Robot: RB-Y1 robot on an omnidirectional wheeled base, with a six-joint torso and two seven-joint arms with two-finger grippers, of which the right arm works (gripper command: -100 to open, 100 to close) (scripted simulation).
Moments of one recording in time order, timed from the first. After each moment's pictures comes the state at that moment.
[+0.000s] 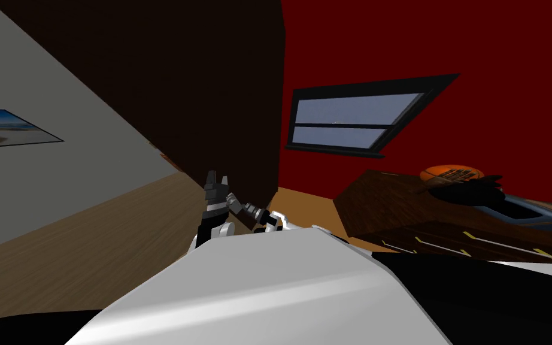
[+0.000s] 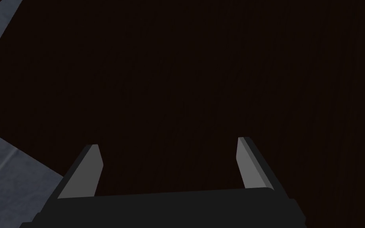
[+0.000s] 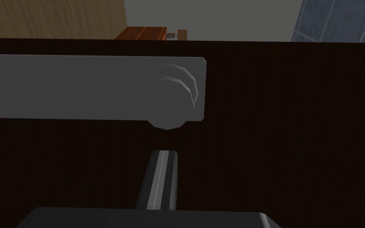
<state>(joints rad) -0.28 -0.06 1.04 -1.14 -0.03 -0.36 -0.23</state>
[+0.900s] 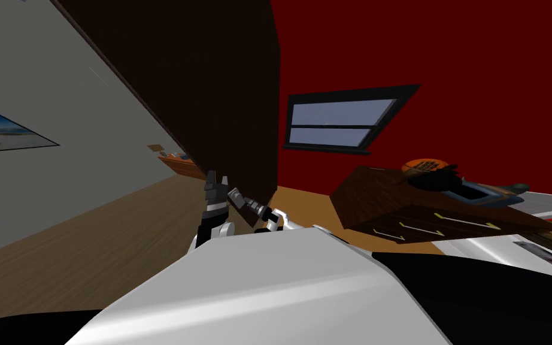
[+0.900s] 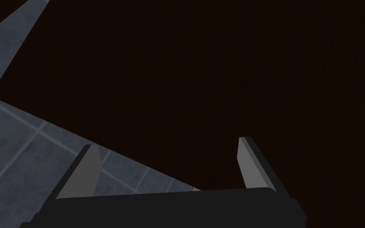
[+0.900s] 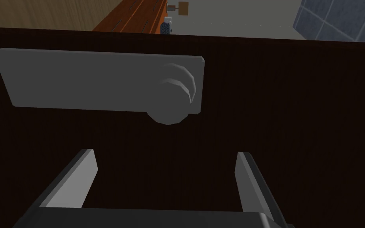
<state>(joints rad) -0.27 -0.06 0.96 -1.12 -0.03 -0.34 -0.21</state>
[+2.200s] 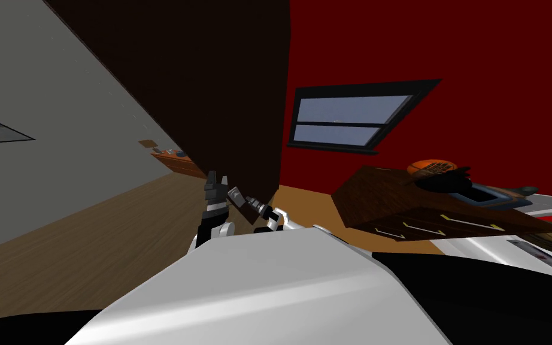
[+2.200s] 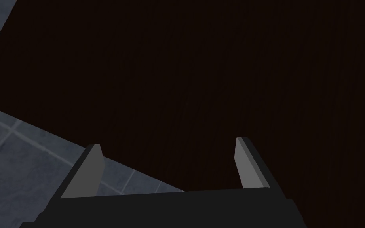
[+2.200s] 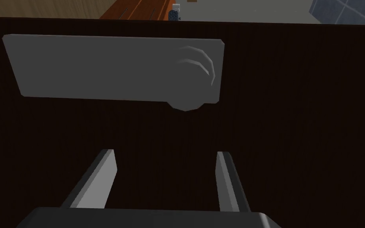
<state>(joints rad) -0.27 -0.05 0.93 -1.11 -0.03 -0.34 -0.19</state>
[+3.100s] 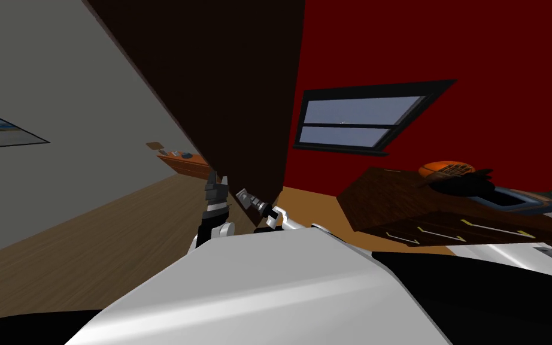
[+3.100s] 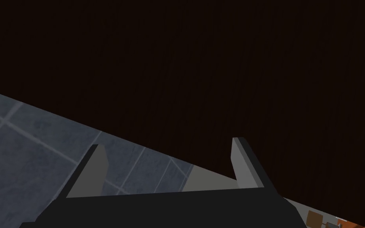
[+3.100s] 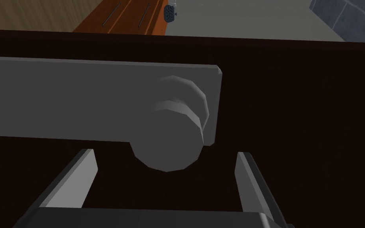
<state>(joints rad) -0.29 -0.02 0.89 -1.08 -0.03 -0.33 -0.19</state>
